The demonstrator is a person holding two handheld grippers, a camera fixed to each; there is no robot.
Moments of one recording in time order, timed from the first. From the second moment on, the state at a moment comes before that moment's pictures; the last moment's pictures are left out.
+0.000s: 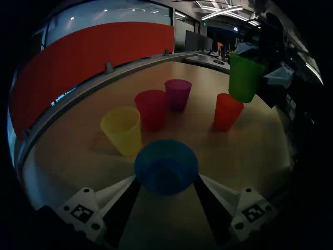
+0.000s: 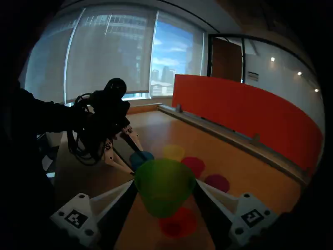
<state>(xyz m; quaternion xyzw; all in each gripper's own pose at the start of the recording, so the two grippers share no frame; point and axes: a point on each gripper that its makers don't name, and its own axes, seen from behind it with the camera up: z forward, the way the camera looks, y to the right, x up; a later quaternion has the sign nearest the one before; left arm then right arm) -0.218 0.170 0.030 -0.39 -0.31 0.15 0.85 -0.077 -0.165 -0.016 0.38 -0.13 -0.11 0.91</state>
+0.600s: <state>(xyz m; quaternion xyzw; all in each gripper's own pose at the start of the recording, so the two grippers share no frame) -0.197 0.175 0.022 -0.39 -0.28 0.13 0.87 -0.070 -0.166 -0.019 0.38 -0.13 -0.10 0.91</state>
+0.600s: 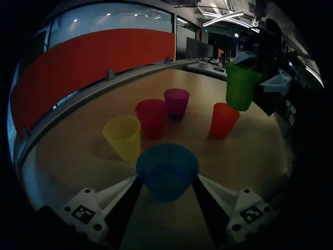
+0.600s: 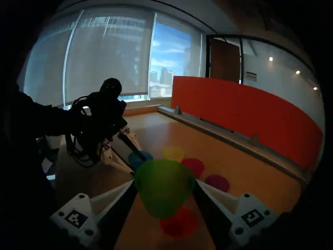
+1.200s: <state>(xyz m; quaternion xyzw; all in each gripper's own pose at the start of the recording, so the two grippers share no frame) -0.096 0.180 0.016 -0.38 -0.18 0.07 0.90 -0.048 -0.180 -0.027 0.37 -0.11 -0.10 0.92</state>
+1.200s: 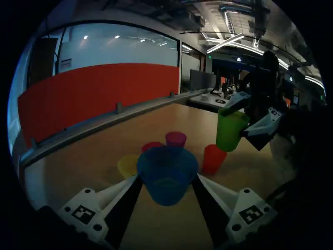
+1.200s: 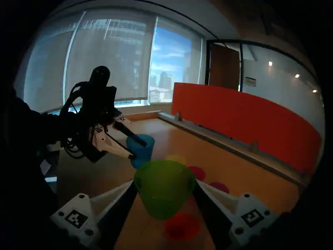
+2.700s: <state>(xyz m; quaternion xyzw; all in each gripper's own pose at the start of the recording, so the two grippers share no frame) 0.036 0.172 -0.001 -0.37 -0.03 0.05 0.93 -0.023 -0.218 -0.015 0.39 -0.05 -0.07 0.91</state>
